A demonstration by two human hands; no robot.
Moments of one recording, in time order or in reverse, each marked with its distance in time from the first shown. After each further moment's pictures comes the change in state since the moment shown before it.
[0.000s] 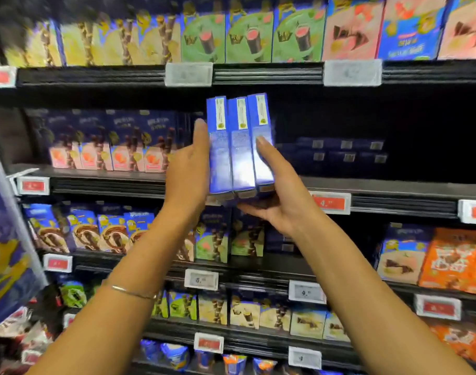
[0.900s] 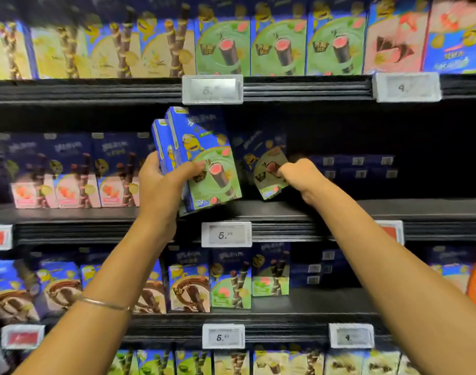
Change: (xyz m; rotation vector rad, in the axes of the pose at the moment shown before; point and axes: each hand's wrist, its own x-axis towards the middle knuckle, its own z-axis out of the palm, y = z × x) left_hand 0.112 -0.061 -0.073 -0.303 -0.005 0.061; right_hand 0.169 -0.007 -0.029 -0.703 0.521 -0.038
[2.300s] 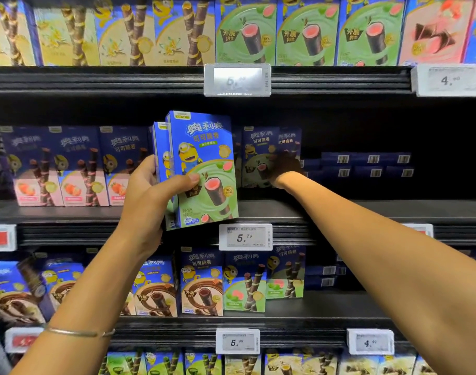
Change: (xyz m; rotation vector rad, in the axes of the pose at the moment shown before) left_hand 0.002 -0.003 -0.051 -0.019 -0.172 -0.028; right_hand 0.082 0.013 0.071 -0.651 0.085 -0.159
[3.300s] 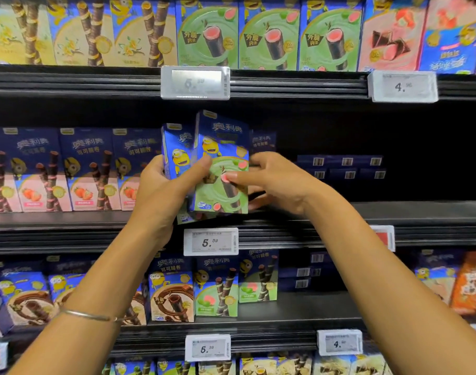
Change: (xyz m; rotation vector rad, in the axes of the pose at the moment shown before) left_hand 0.015 -0.013 0.071 0.003 0.048 -0.026; right_hand -0.117 0.001 -0.094 0.783 -0.562 -0.233
